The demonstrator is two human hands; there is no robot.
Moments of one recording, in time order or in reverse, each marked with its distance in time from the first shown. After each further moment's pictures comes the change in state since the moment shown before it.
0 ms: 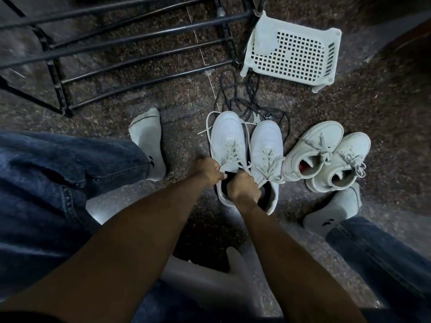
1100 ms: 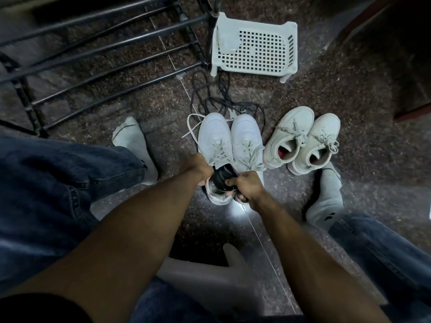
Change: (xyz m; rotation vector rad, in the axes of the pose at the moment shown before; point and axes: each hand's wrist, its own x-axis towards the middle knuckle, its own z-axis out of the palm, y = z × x) left_hand -0.009 0.027 0.008 0.004 0.013 -0.059; right_hand -0.024 0.048 -0.042 0.851 -0.262 0.122
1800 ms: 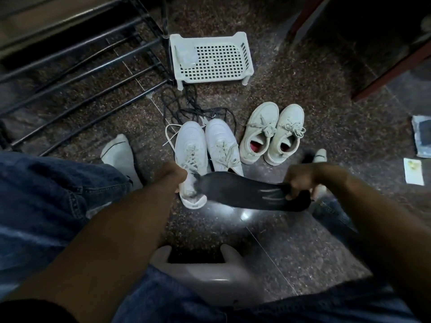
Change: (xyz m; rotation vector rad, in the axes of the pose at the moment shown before) left_hand 0.019 -0.013 -0.002 -0.003 0.082 -0.048; right_hand -0.058 -0.013 -0.175 -1.131 -0.285 0.119
